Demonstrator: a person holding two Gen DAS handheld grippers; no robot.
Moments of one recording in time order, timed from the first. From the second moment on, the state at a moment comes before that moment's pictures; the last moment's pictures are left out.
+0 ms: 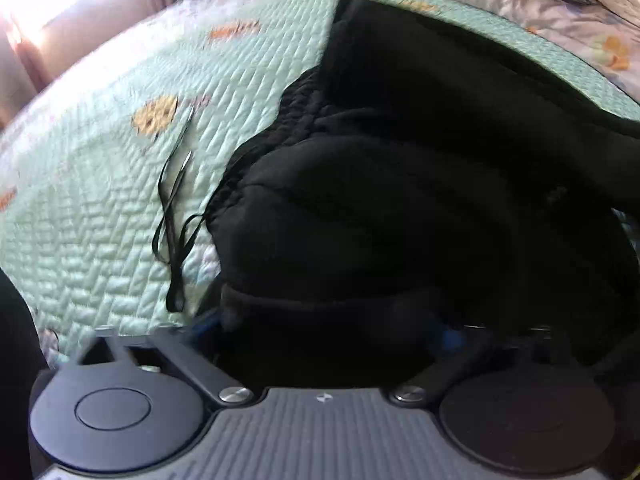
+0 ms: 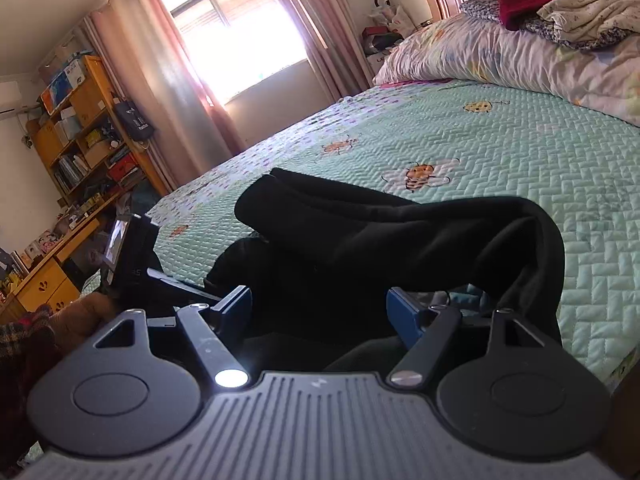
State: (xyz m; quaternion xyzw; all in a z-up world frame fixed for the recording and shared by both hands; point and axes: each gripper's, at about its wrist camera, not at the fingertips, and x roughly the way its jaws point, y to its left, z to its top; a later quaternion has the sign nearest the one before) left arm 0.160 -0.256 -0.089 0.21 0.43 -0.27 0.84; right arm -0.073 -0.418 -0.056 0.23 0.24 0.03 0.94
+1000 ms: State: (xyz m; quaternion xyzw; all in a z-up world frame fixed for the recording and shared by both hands) left arm 0.126 -0.180 0.072 0.20 0.20 0.03 0.96; right arm -0.057 -0.383 -0.053 0.28 0.24 0.08 0.93
